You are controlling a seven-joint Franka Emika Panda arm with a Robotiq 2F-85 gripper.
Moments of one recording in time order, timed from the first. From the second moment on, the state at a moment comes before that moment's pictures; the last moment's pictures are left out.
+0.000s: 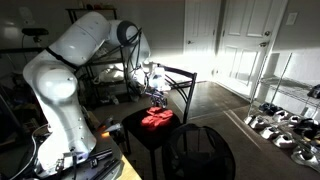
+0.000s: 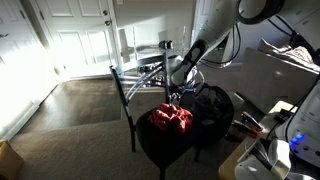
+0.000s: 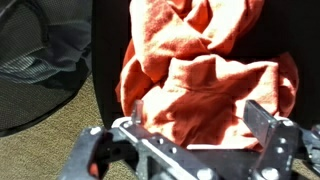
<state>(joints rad) 0.16 0.93 0.06 -1.77 -0.15 2.61 0.10</state>
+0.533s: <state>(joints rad) 0.15 1.01 0.05 -1.63 -0.15 2.48 0.00</state>
